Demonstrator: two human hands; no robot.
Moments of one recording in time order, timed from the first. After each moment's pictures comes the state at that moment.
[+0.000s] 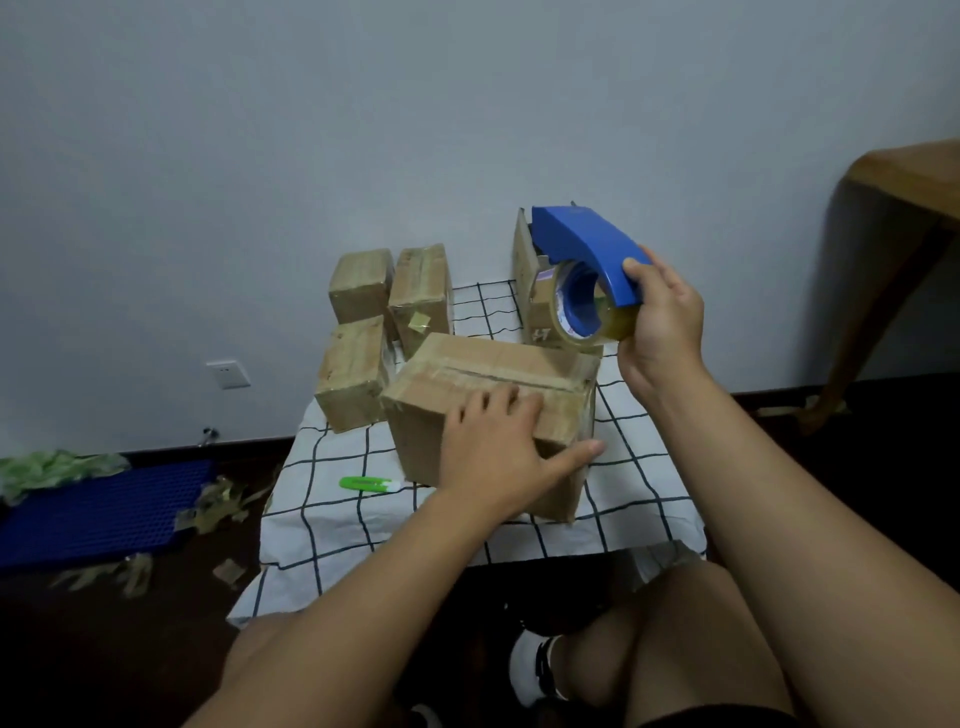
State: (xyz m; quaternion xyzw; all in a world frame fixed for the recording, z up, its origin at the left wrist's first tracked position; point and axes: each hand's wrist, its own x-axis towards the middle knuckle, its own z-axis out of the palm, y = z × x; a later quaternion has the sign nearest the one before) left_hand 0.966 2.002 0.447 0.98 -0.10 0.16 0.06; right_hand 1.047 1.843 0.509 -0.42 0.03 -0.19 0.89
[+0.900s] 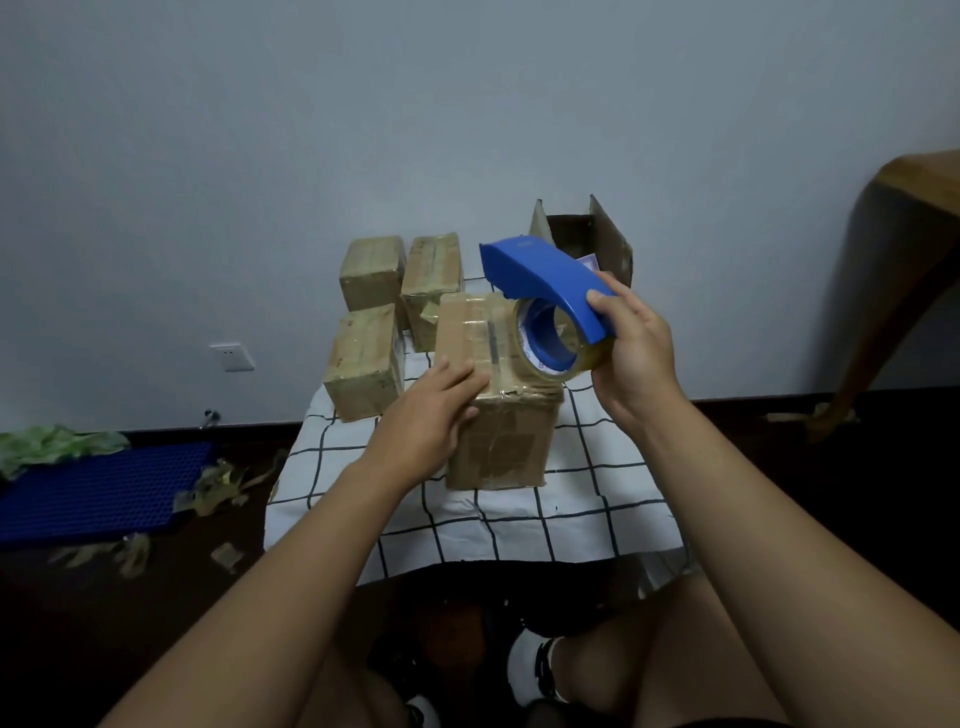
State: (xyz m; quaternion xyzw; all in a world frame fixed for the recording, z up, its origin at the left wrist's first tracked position) left_hand 1.007 2.100 0.439 0.96 -0.18 0.14 0.16; right_hand 1.037 1.880 0.488 -0.48 -0.02 -0.09 0.87
